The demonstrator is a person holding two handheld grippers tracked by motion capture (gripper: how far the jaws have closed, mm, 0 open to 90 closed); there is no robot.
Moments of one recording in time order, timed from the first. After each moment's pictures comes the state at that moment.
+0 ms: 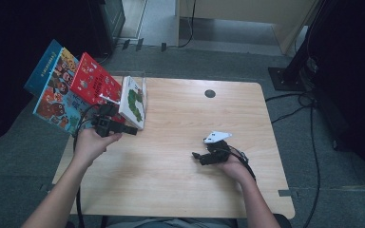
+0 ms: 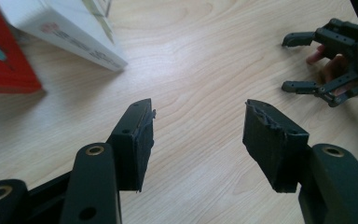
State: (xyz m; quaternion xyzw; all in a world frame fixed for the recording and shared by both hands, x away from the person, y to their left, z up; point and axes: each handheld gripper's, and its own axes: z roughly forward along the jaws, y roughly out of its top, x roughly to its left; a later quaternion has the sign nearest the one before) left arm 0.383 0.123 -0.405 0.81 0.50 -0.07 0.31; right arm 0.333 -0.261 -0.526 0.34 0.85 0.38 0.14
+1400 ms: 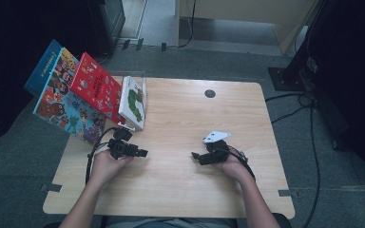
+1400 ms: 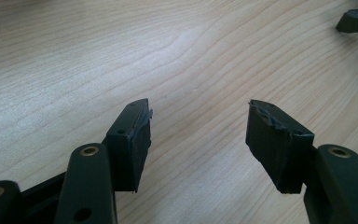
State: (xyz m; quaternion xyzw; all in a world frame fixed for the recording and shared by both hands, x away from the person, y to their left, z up) left arm 0.356 0.098 -0.487 0.84 0.46 -0.05 0.29; right arm 0.333 -0.259 -0.526 0.34 0.85 0.38 0.14
